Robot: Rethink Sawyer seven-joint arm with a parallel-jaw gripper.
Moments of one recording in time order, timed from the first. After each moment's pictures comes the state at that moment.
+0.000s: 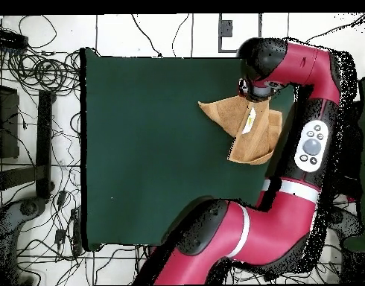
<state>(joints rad) -0.37 -0.04 0.25 0.26 -0.51 1.51 1.46</state>
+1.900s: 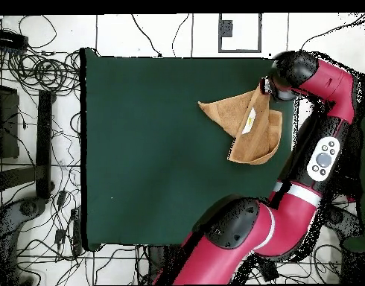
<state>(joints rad) -0.50 0.07 0.56 0.11 -0.68 1.42 1.27</state>
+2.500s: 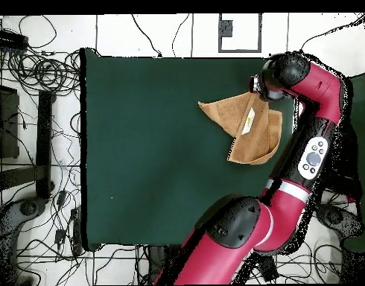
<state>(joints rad) -0.50 0.09 0.69 0.11 -0.71 1.42 1.27</state>
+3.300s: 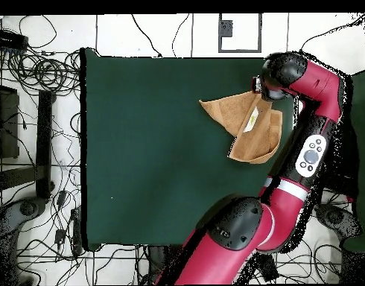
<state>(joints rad) -0.51 0.08 0.75 0.11 -0.85 1.42 1.27</state>
